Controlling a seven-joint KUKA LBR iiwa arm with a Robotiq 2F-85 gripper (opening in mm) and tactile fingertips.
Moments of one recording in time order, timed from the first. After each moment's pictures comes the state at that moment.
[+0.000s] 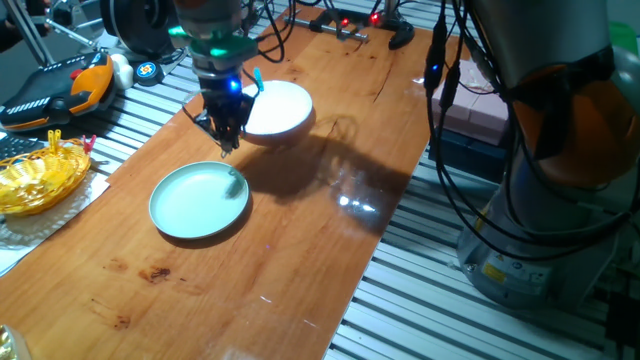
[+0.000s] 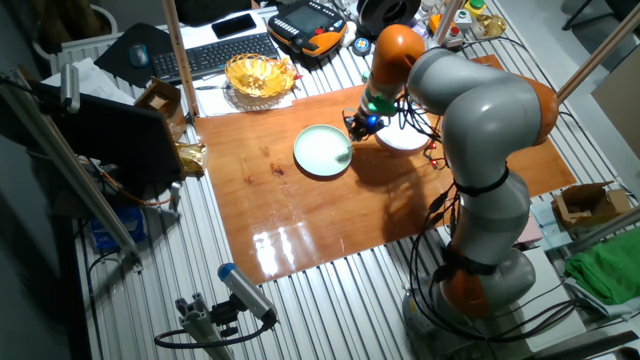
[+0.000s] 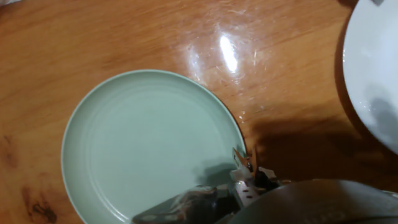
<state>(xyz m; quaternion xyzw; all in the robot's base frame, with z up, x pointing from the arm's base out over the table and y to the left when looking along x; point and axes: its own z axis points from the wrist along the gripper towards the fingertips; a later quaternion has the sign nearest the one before) 0.574 0.055 0.106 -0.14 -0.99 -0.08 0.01</state>
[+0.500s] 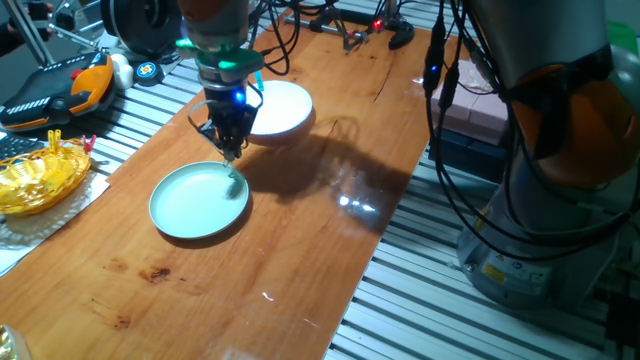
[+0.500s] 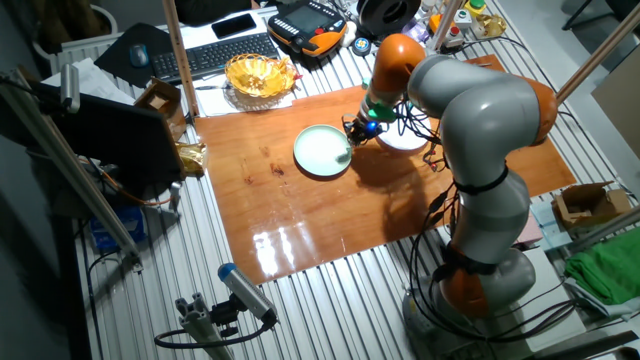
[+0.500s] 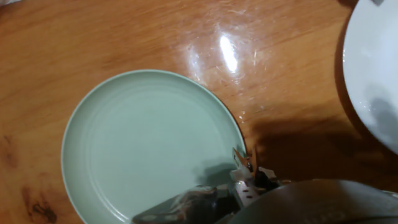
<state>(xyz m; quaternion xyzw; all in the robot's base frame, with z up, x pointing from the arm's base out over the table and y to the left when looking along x) 0.572 0.056 0.089 -0.13 -0.99 -0.09 0.01</state>
